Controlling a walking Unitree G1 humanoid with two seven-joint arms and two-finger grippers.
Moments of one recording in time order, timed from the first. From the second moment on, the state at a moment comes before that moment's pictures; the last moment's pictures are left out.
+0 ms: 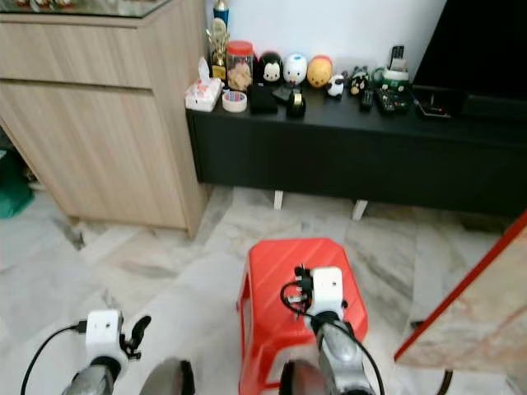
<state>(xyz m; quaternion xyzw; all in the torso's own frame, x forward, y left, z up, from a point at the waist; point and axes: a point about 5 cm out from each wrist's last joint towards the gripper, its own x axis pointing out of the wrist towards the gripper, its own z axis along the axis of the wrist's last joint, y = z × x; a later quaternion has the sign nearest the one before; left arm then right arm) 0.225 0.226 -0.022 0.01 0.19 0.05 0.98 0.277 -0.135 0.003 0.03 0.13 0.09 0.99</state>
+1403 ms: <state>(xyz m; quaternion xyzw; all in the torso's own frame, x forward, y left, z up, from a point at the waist) 0.259 0.201 0.020 0.02 0.09 -0.06 0.99 0.307 -0.119 0.025 -0.06 0.20 0.30 0.93</state>
